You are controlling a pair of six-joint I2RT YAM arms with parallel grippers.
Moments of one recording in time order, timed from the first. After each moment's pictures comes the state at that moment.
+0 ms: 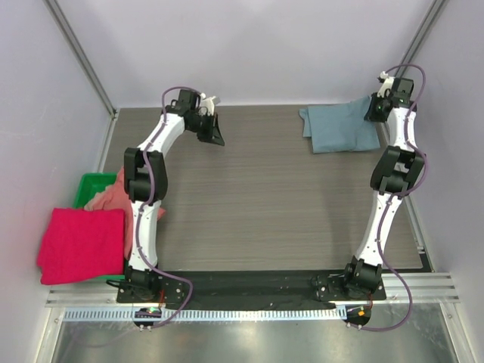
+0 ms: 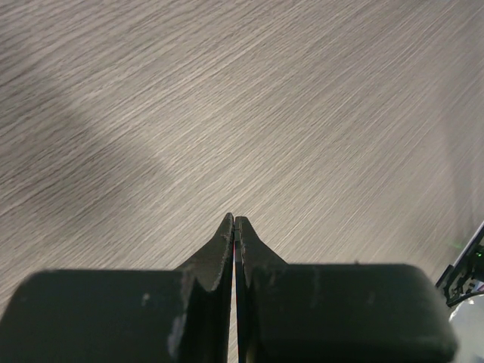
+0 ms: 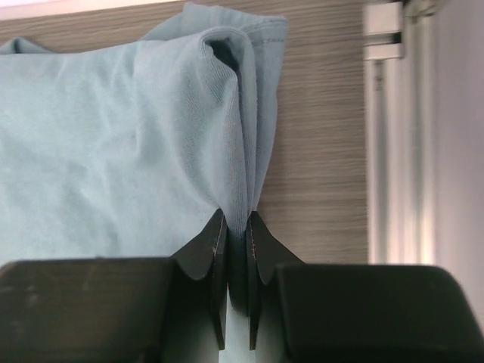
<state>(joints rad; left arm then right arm) -0.21 2.35 2.10 -0.73 0.67 -0.07 -0.32 2.52 2.41 -0.64 -0.27 -0.12</state>
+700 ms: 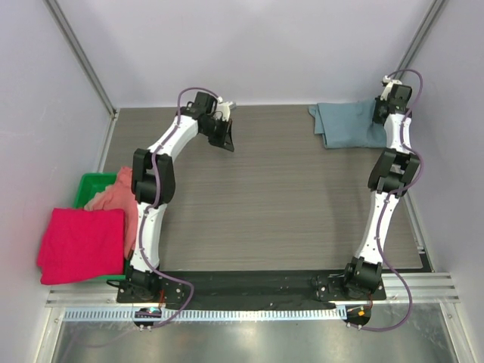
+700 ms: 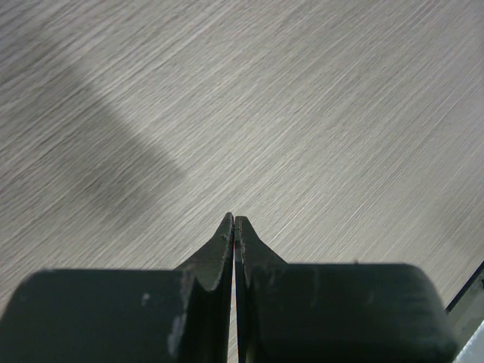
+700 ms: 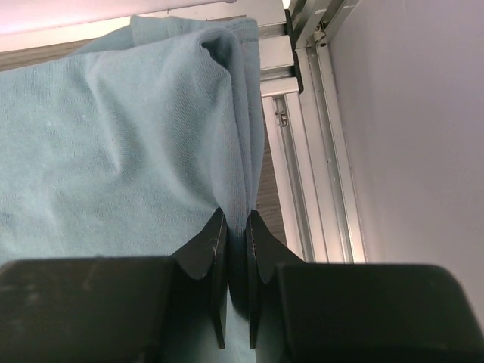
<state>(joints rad) -0.31 2.35 2.09 -0.76 0.57 0.00 -0.34 2.69 2.53 -0.49 -0.07 -0.15</state>
